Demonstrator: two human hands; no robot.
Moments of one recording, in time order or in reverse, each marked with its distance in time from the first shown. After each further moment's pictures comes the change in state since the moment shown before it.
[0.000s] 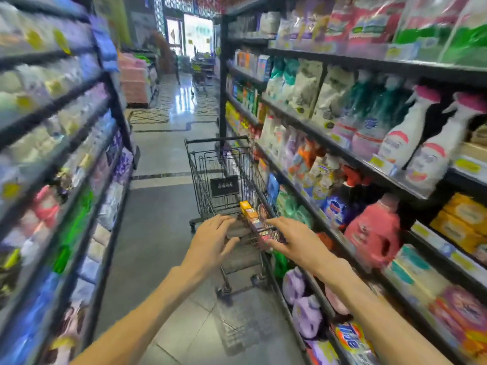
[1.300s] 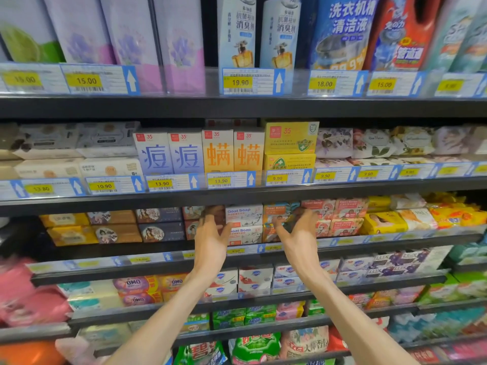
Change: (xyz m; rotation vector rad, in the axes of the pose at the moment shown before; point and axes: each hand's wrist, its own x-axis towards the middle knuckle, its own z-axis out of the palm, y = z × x) left_hand 0.014 0.664 0.184 -0.963 -0.531 0.501; right_hand -0.577 0.138 -0.163 -0.099 1.199 1.593
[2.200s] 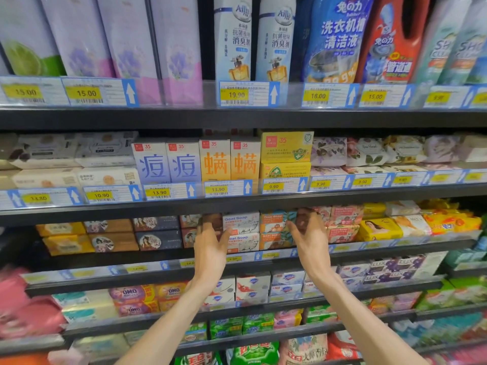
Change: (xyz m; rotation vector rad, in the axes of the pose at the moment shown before) left_hand -0.004 0.019 0.000 -0.013 0.041 -0.044; right_hand 0.020 0.017 -0.026 -0.034 0.078 -0.103
